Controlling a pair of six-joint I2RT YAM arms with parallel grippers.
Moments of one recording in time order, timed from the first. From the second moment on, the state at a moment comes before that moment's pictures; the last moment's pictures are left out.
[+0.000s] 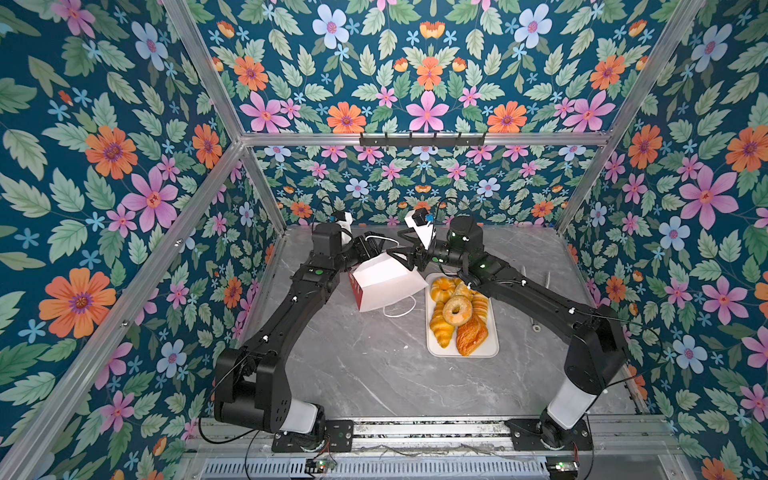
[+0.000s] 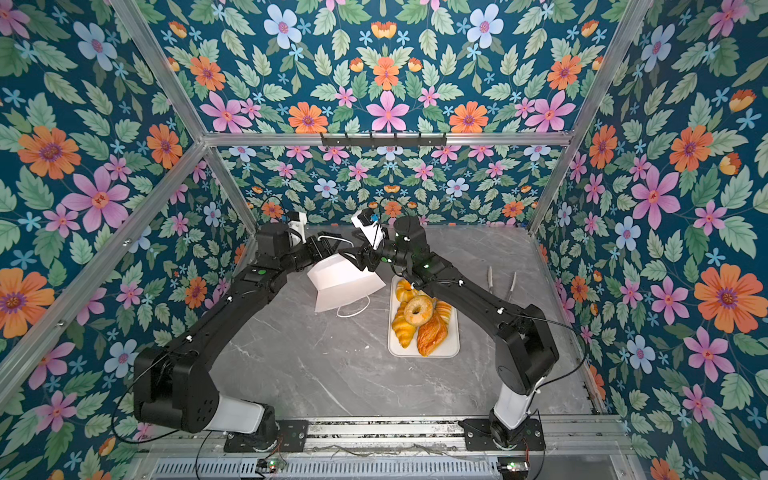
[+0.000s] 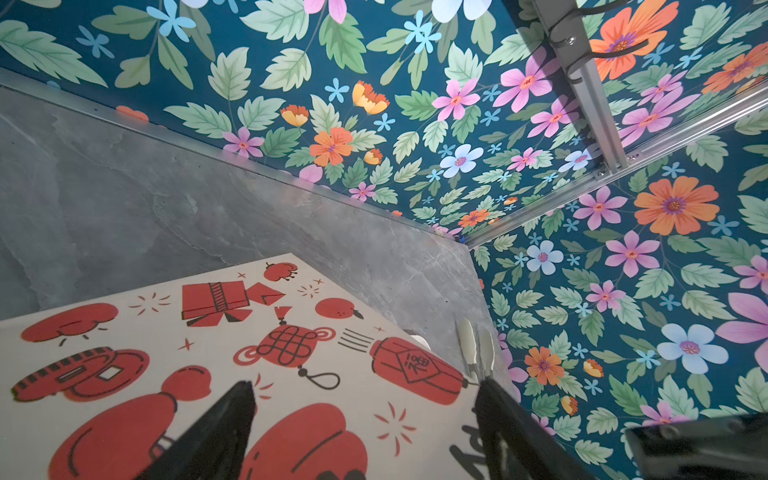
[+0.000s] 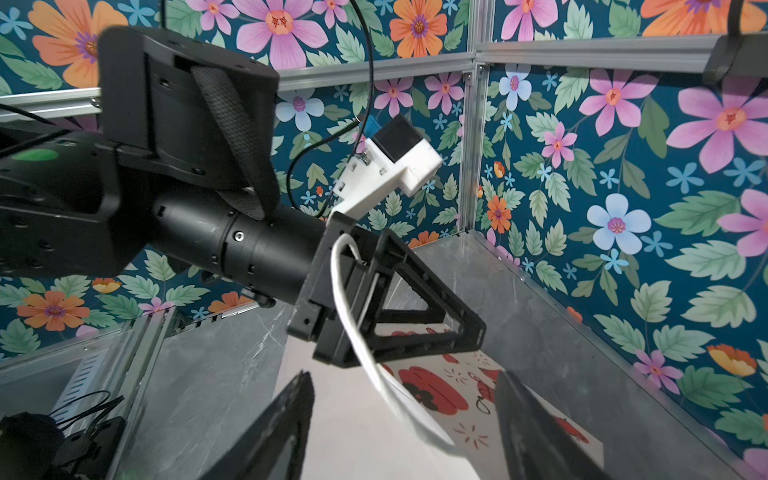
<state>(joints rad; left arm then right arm) -0.25 1.44 1.15 -0.08 0.36 -0.64 0.65 1.75 1.48 0.16 -0.52 -0.01</state>
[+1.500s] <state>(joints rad) -0.28 1.39 1.21 -0.25 0.39 -0.41 0.65 2.09 2.06 -0.15 -0.45 0.09</state>
